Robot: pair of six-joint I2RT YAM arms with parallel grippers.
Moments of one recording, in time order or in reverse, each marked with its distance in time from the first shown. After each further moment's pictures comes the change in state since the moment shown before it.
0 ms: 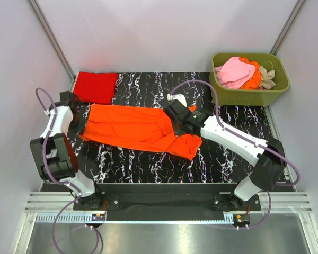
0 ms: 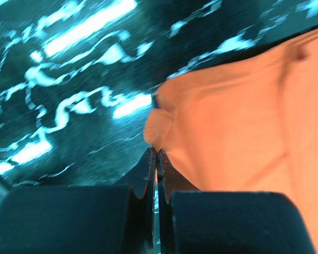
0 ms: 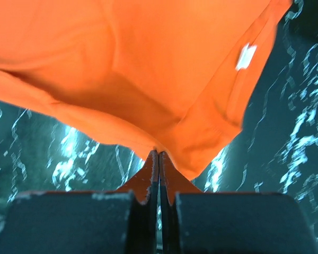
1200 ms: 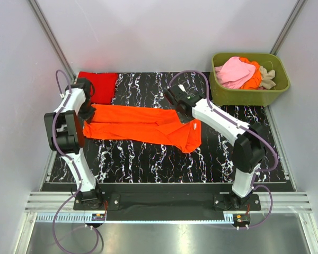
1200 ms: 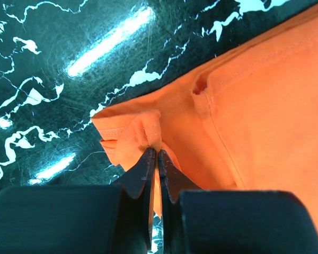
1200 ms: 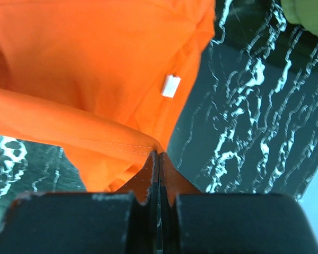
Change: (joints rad) left arm -0.136 0.393 0.400 -0.097 -0.090 0.004; right arm -0.167 0.271 0.255 -0.135 0.080 -0.270
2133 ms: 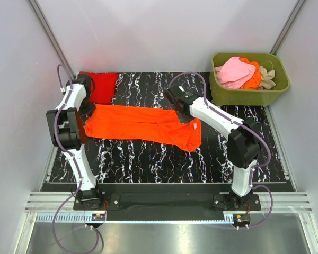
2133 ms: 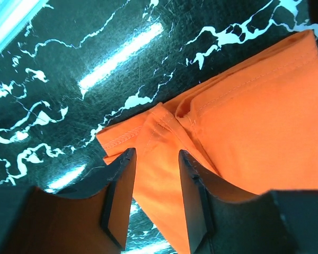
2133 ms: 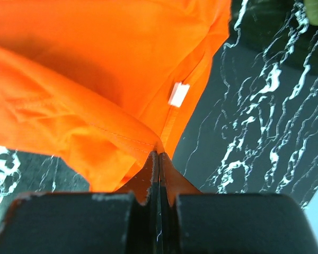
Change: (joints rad) left arm -0.008 0.087 0.146 -0.052 -0.056 0.038; right arm -0.035 0.079 0.010 0.027 -0.040 -0.026
